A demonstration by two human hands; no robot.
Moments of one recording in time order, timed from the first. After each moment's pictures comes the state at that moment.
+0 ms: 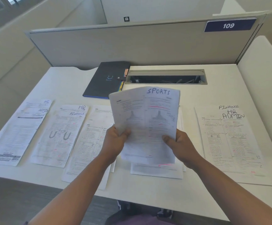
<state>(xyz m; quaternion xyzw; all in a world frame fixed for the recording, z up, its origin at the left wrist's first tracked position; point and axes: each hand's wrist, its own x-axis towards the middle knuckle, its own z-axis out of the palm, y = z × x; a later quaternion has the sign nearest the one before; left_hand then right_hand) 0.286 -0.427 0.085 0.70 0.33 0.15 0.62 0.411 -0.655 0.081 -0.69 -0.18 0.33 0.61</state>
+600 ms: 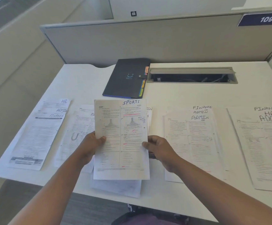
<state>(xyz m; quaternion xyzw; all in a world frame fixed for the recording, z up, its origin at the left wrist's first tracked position) 0.184 -0.213 0.062 0.64 0.43 0.00 0.63 0.329 -0.477 0.055 -0.63 -0.09 0.49 0.60</state>
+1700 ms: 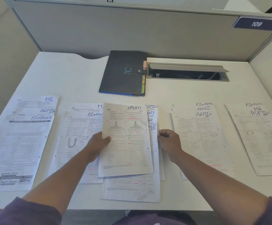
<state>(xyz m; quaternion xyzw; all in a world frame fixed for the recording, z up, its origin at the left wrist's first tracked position) 0.203 -0.133 -0.014 0.65 0.41 -0.11 0.63 0.336 -0.411 -0.005 -0.79 0.09 0.24 0.56</state>
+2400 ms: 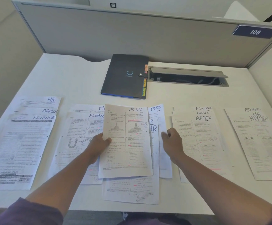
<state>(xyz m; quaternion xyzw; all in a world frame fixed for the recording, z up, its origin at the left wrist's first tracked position) 0.200 -0.135 -0.019 0.66 0.41 -0.09 0.62 0.340 -0.411 0.013 -0.87 0.03 0.18 0.46</state>
